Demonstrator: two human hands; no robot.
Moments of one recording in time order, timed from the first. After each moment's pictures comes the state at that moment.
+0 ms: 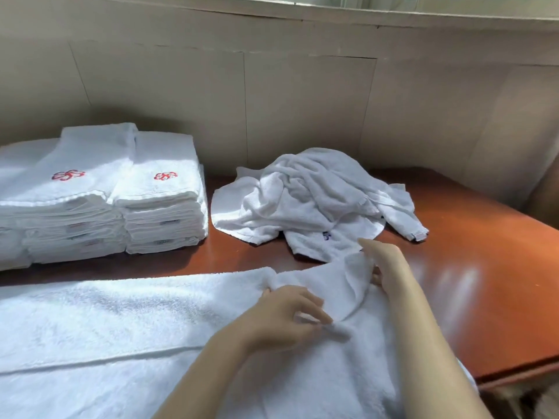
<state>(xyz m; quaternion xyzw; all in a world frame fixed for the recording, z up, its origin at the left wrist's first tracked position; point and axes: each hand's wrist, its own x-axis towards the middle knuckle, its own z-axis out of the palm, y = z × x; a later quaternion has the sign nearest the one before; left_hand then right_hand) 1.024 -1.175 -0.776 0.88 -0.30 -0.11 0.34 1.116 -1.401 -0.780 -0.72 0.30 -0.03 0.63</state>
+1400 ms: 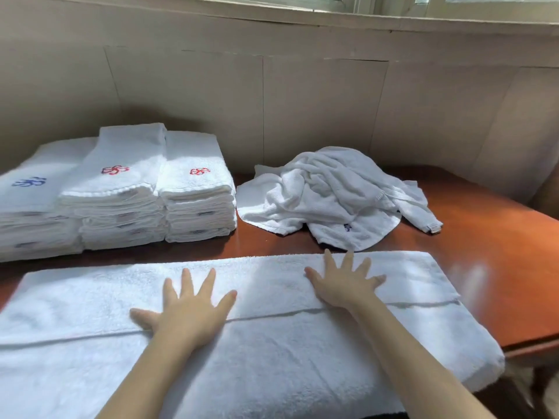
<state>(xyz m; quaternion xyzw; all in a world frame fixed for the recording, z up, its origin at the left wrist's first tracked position) 1.003 -1.031 -0.803 0.98 0.12 -0.11 0.10 1.058 -1.286 -0.802 -0.98 0.12 0.12 0.08</state>
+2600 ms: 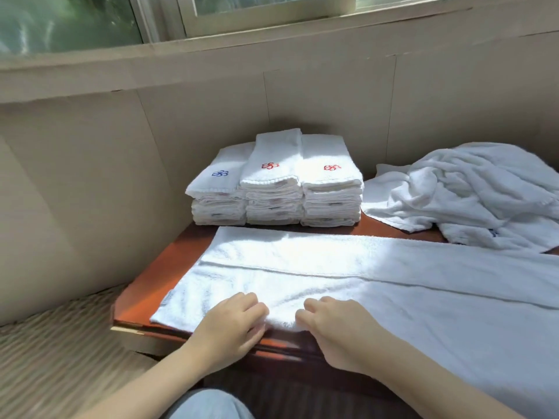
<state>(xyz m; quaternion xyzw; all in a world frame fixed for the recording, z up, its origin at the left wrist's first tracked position) 0.859 -0.899 -0.798 0.96 -0.20 0.19 0.03 0.922 -1.116 -0.778 -0.87 -0.49 -0.04 -0.02</state>
